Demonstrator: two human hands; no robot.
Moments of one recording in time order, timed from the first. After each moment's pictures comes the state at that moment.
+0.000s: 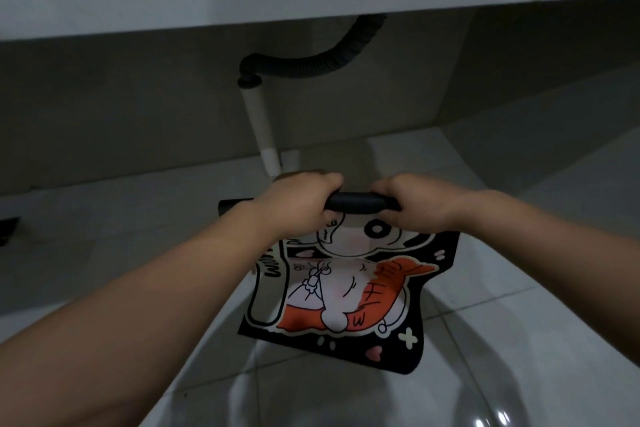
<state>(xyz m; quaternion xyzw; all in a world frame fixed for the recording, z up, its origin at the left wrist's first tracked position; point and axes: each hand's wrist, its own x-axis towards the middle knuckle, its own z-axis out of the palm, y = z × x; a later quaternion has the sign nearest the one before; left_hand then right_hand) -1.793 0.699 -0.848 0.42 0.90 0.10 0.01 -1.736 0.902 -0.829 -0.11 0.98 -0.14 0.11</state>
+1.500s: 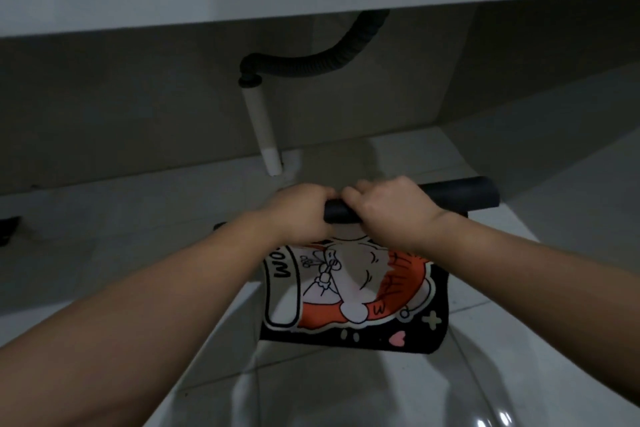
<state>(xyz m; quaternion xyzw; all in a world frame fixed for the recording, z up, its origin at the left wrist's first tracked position) -1.790 0.701 -0.866 0.35 0.92 0.16 0.09 -1.730 0.870 -0.854 -0.27 0.95 0.13 -0.13</state>
